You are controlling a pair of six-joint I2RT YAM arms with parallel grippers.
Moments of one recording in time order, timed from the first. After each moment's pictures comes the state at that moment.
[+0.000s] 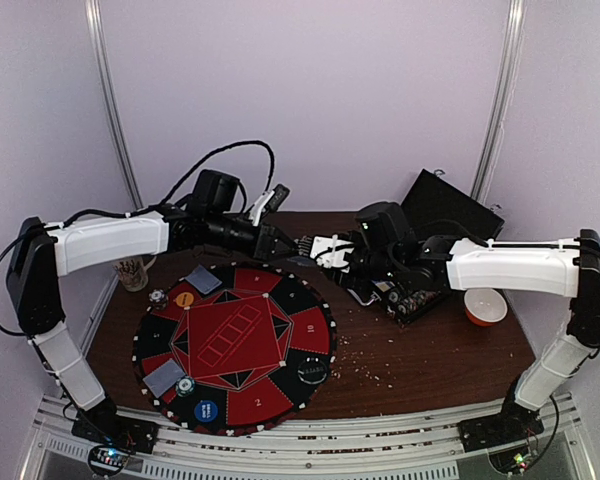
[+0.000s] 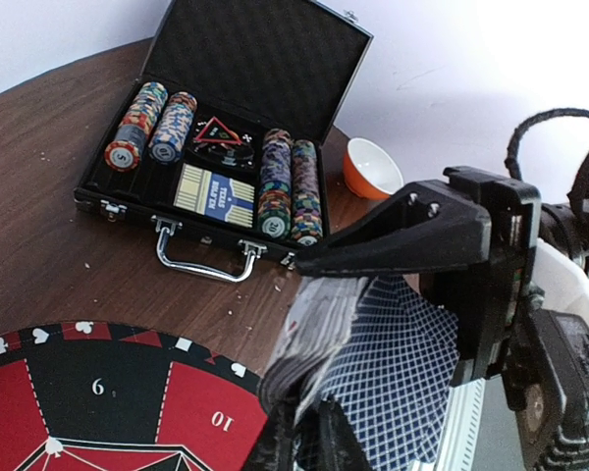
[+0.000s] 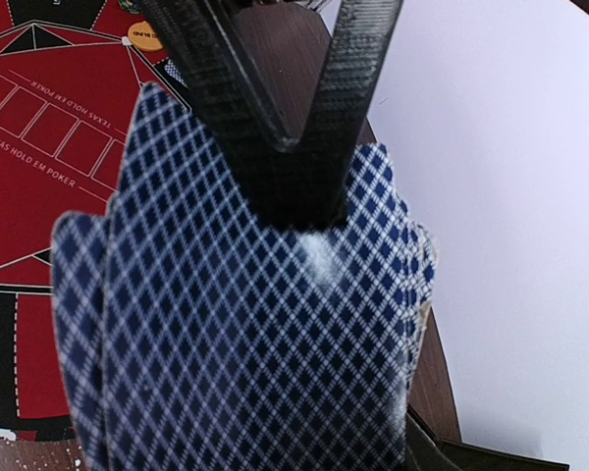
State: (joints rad) left arm -0.68 1.71 1.33 -0.18 0.64 -0.24; right arm 0.88 1.60 1.15 -0.09 0.16 -0.73
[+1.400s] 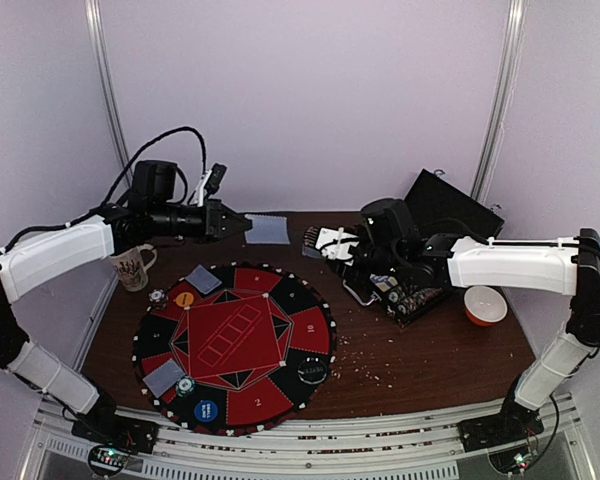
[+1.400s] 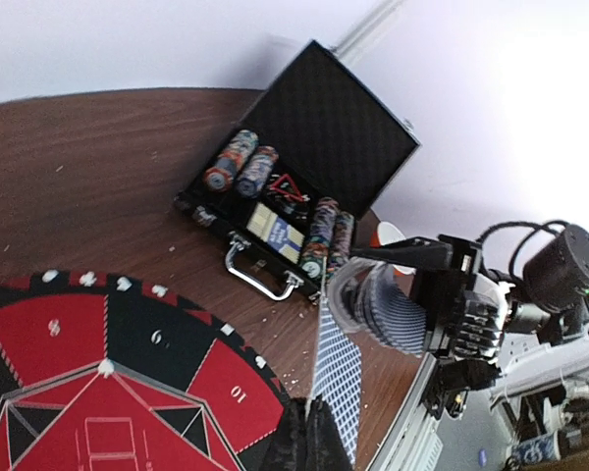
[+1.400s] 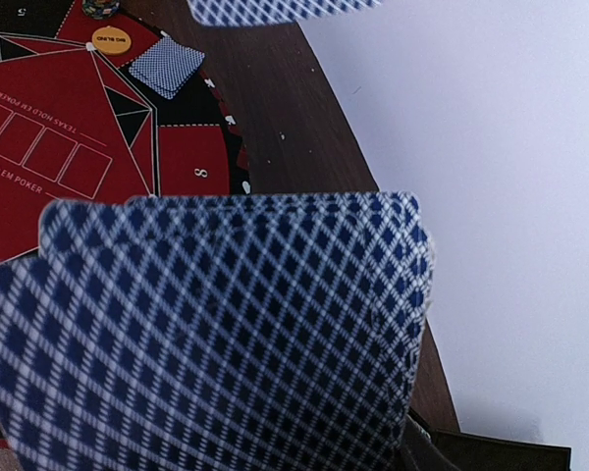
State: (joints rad) left arm -0.50 1.43 1.17 -0.17 0.62 -0.48; right arm 0.84 1.60 1.14 -0.05 0.17 -0.71
